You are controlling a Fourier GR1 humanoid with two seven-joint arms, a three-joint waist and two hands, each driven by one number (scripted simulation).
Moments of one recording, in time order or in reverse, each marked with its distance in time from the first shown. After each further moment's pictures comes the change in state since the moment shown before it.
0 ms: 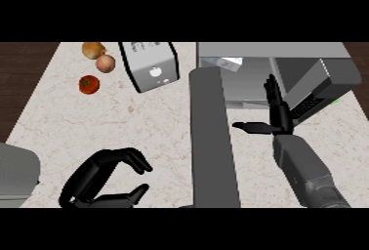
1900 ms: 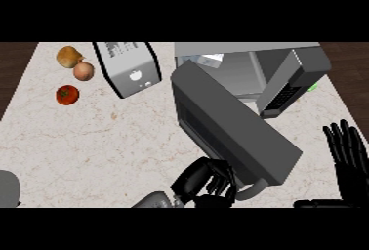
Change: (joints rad) left arm -0.489 -0.031 -0.761 0.673 0.149 0.694 -0.069; right arm 0.906 -0.039 0.200 -1.407 -0.255 0.358 0.419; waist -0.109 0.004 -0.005
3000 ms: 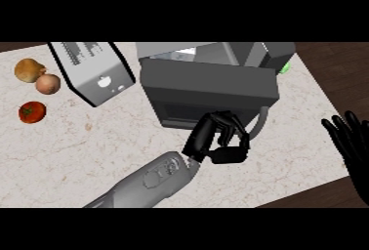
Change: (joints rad) left arm -0.347 -0.013 0.003 0.129 0.416 0.333 -0.061; right arm -0.031 -0.118 0.056 -0.235 -0.210 0.209 0.178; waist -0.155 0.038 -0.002
